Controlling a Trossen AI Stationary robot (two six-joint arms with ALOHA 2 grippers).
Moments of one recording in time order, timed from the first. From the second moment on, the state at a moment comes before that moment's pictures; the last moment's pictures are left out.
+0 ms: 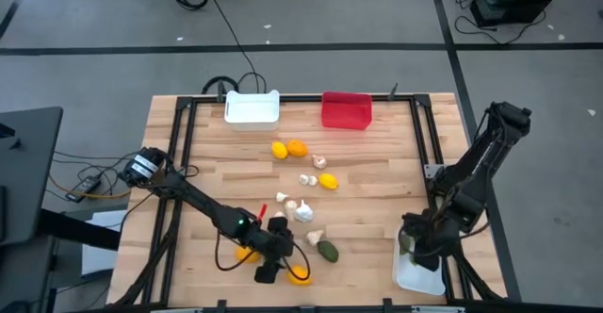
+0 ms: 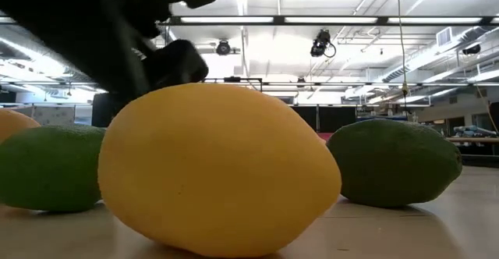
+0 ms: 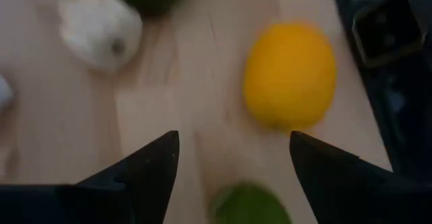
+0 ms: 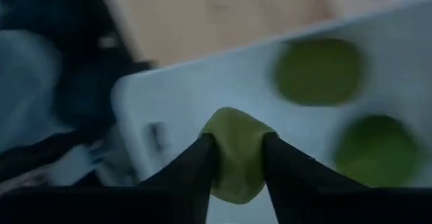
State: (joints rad) left arm -0.51 1.83 1.11 -0.19 -0.03 -0.37; right arm 0.97 1.09 0.70 -0.72 -0.08 1.51
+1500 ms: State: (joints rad) left arm -0.46 1.83 1.36 -0.38 -0.40 -0.21; right arm 0.75 1.25 0.70 -0.14 0.66 1.11
